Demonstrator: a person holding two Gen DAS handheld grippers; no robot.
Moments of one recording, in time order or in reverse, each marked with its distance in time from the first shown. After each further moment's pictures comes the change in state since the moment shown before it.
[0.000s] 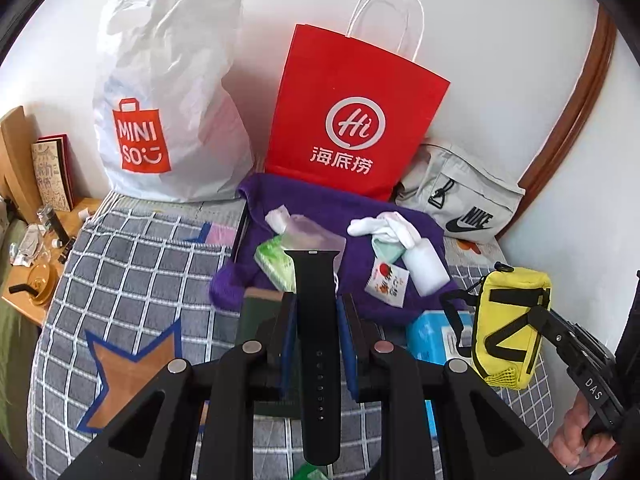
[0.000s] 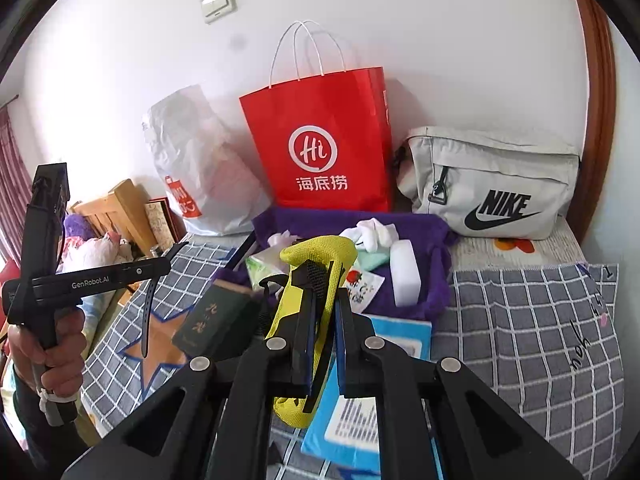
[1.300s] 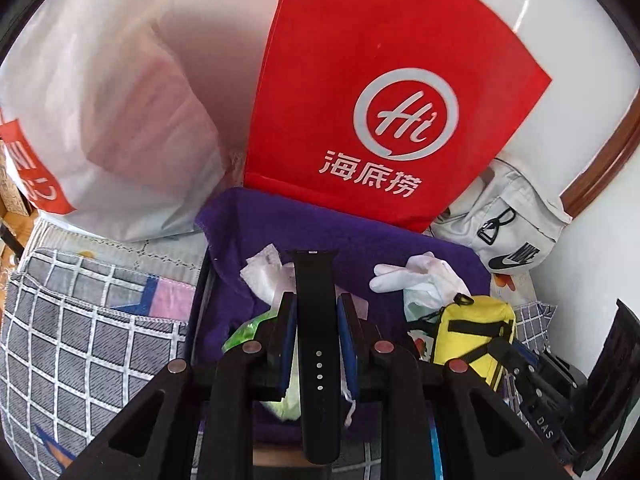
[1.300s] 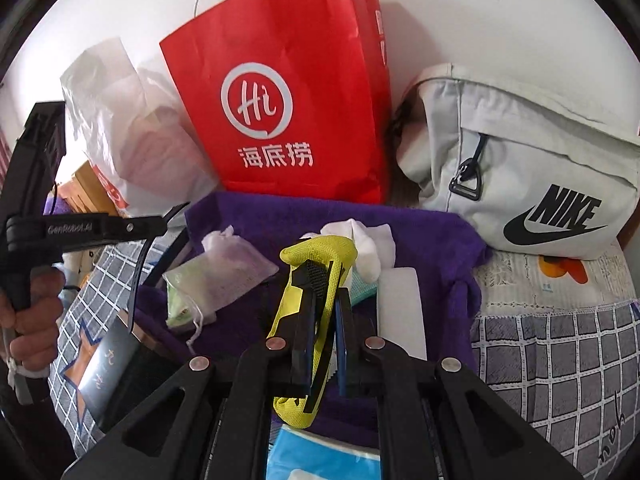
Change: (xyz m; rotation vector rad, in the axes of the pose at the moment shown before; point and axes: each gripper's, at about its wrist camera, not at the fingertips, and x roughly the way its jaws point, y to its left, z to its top) left arm 0.148 0.008 0.079 -0.053 0.116 -0.015; right arm 0.163 -0.050 0.037 -0.028 0.130 -0.006
